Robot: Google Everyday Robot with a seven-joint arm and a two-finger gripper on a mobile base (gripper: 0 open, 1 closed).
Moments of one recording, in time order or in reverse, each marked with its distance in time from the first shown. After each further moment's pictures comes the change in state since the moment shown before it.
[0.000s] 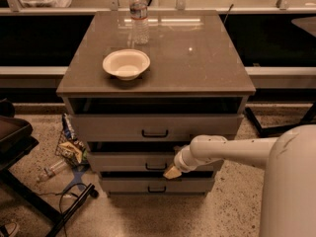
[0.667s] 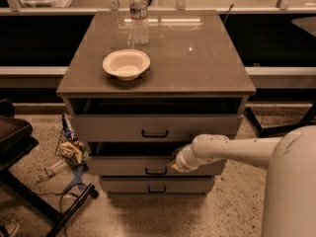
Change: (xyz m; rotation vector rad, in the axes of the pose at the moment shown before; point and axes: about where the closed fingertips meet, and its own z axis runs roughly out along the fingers) arm -0.002 0.000 -0.003 -0.002 0.001 0.001
